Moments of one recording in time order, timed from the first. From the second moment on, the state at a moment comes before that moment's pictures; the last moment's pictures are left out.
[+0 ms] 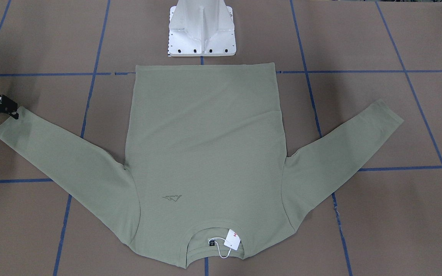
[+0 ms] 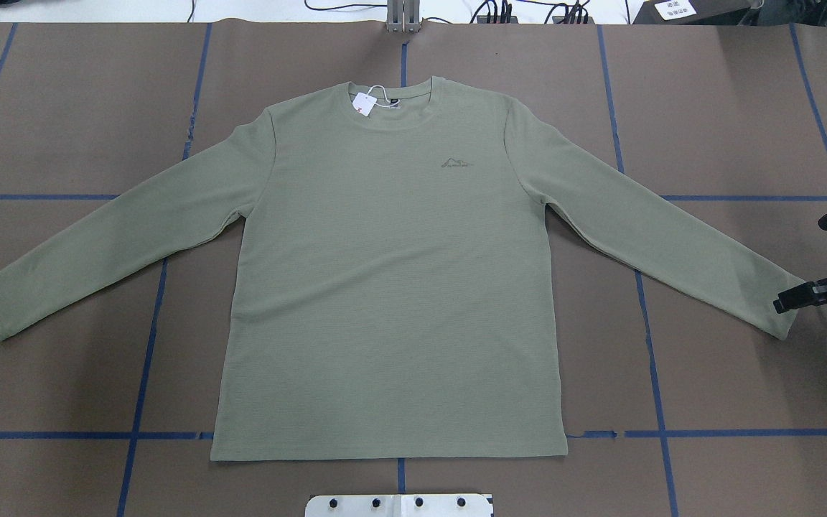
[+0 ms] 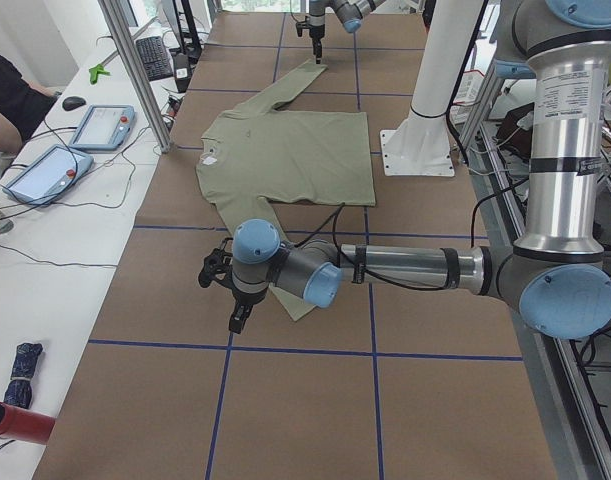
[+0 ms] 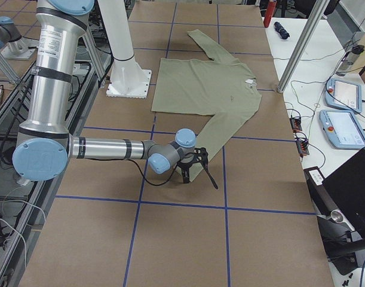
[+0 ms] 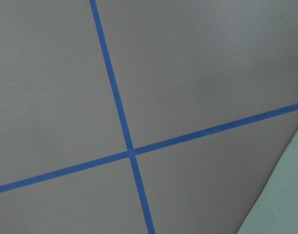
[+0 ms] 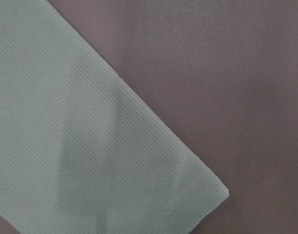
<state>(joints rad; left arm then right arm) -1.47 -1.54 -1.61 -1.96 -2.33 -0.07 0.97 -1.77 1.62 -0.91 2.20 0.60</state>
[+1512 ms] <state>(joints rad) -1.47 -1.54 -1.61 -1.96 -2.34 -0.07 0.96 -1.75 1.60 -0.92 2.21 0.61</state>
